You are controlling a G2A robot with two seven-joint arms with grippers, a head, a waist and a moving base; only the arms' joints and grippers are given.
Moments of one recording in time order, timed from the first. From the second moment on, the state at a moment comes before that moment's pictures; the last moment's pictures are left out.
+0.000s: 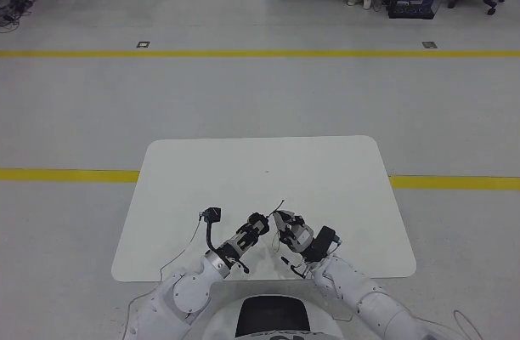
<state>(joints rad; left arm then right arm) 1.66 -1.13 -0.97 -1.65 0.21 -0.30 -0.04 -1.31 -1.31 0.67 -0.94 -1.28 -0.34 -1.21</state>
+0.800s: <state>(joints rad) 1.66 -1.13 -0.97 -1.65 0.21 -0.30 -0.04 -1.31 -1.31 0.67 -0.94 -1.27 -0.34 -1.22</state>
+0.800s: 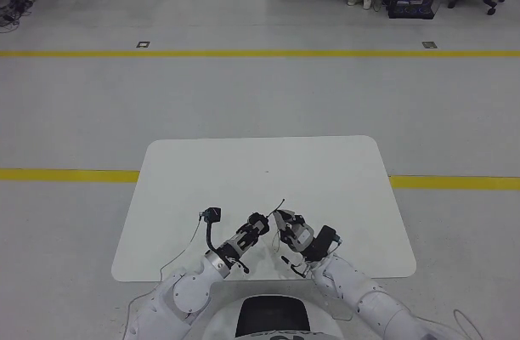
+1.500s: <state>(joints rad) 1.66 -1.13 -0.97 -1.65 0.21 -0.30 -0.04 -1.30 -1.31 0.65 -0.93 -1.26 -0.34 -1.21</state>
